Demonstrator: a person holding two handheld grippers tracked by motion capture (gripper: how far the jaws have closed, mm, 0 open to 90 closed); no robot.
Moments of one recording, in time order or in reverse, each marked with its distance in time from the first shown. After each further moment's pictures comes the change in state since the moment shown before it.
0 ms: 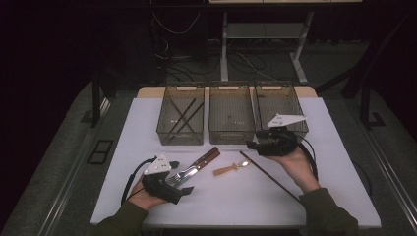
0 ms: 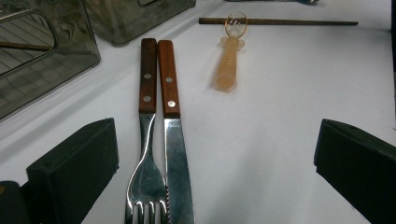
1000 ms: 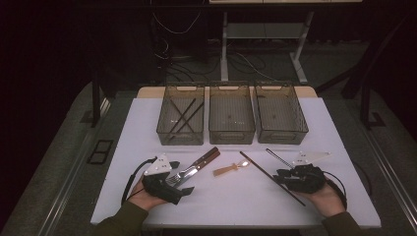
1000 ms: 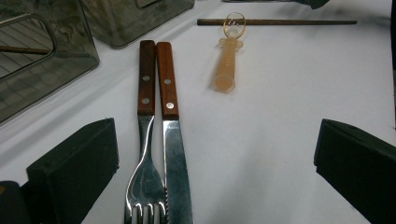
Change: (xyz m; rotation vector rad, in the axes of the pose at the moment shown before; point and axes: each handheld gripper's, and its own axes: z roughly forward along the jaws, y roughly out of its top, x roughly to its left) left arm -0.001 0.000 0.000 -0.005 -0.001 0.003; right arm -0.004 -0.103 -0.043 0.162 0.001 -0.006
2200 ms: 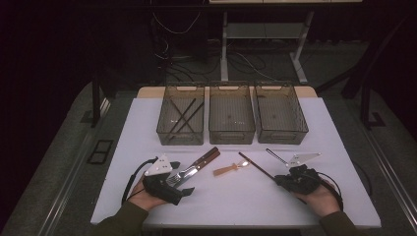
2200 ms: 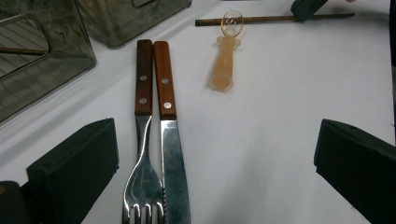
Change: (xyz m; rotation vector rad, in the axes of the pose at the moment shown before) left arm -0.001 0.000 0.000 0.008 -0.005 0.011; right arm 0.000 -0.004 0.016 0.113 -0.031 0.003
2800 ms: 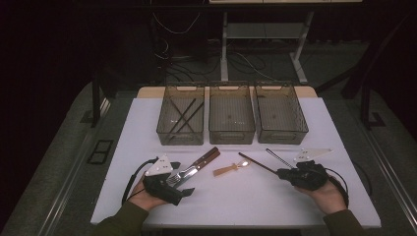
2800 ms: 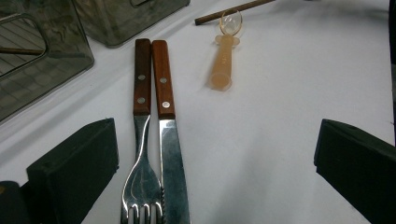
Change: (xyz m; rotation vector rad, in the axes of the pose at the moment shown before) left arm 0.000 0.000 0.001 0.003 -0.005 0.009; right arm -0.004 0.010 -0.025 -0.102 0.019 0.000
